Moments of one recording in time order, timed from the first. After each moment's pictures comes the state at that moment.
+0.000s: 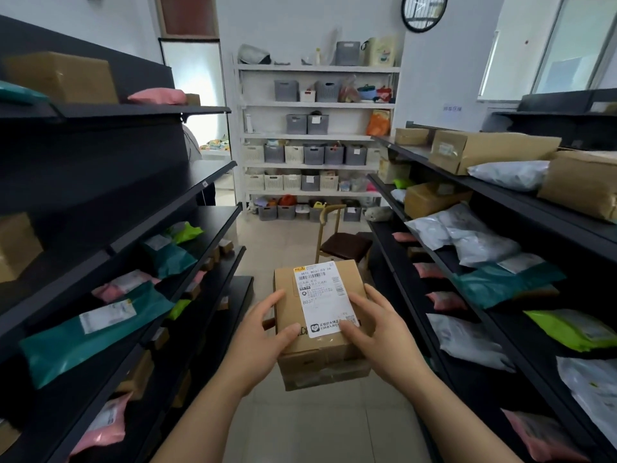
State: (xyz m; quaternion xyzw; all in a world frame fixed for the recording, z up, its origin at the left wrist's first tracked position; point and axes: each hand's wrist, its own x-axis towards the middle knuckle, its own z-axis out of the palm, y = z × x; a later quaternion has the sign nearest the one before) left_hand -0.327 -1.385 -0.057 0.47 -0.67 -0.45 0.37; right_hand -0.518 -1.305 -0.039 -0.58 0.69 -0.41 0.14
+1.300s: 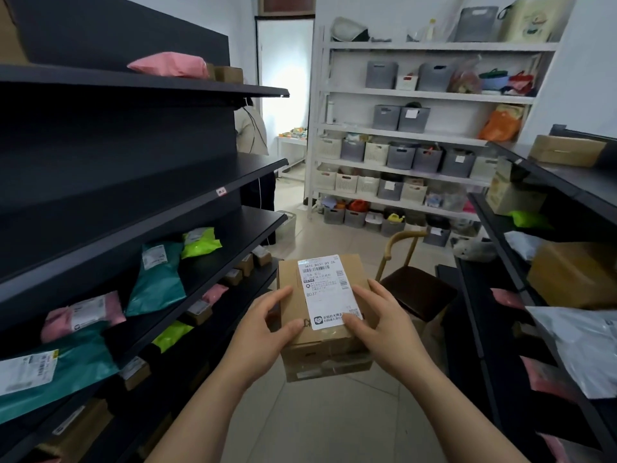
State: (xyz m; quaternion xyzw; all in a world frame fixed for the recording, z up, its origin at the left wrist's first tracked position) left_hand -0.523 -1.804 -0.080 0.54 -0.61 -0.37 0.44; right_hand -0.729 -1.789 -0.045 -0.67 0.61 -0.35 0.24
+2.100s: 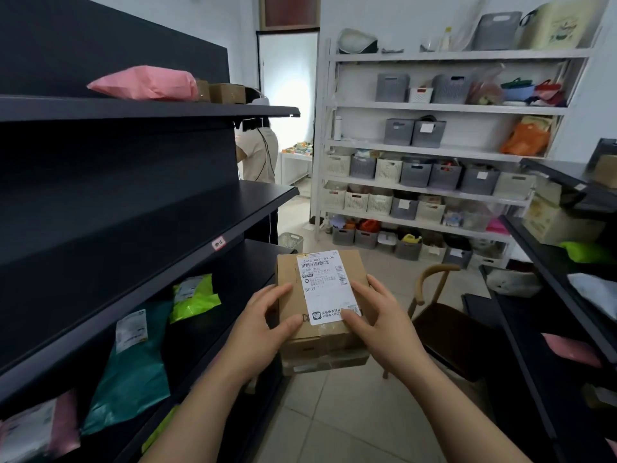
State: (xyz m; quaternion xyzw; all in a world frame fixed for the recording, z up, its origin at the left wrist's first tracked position) left_hand -0.462 -2.073 -0.050 0.53 -0.65 -0.31 0.44; right_hand -0.673 -2.061 -0.024 -0.68 0.60 -0.37 0.21
